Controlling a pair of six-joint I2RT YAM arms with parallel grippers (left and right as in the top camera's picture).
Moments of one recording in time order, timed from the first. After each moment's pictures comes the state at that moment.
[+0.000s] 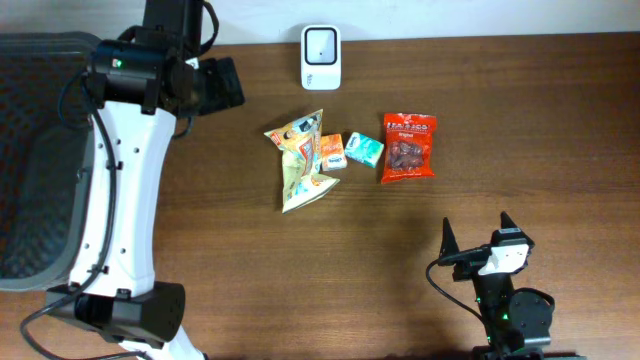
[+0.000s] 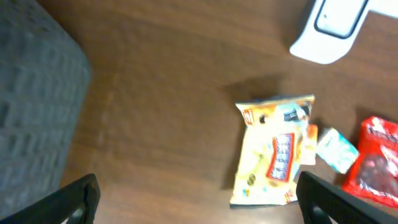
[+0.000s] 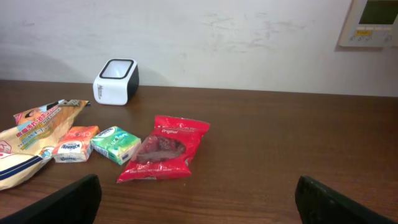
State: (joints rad) left arm -0.18 1.86 2.22 -1.45 -0.14 -0.42; right arm 0.02 0.01 0.01 -0.08 -0.04 -0.01
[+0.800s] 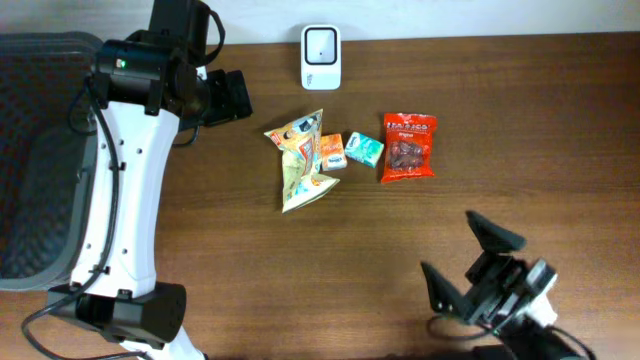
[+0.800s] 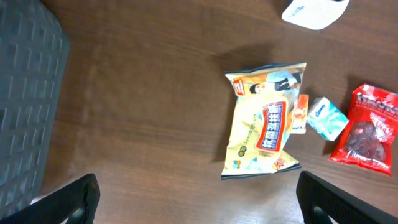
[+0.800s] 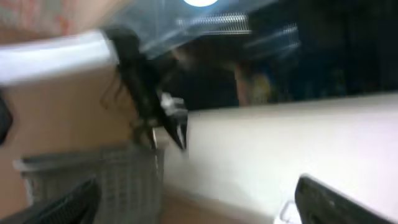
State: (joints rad) left arm -0.20 1.86 2.22 -1.52 -0.07 -0.42; right arm 0.02 0.03 0.14 0.46 -0.63 0.44
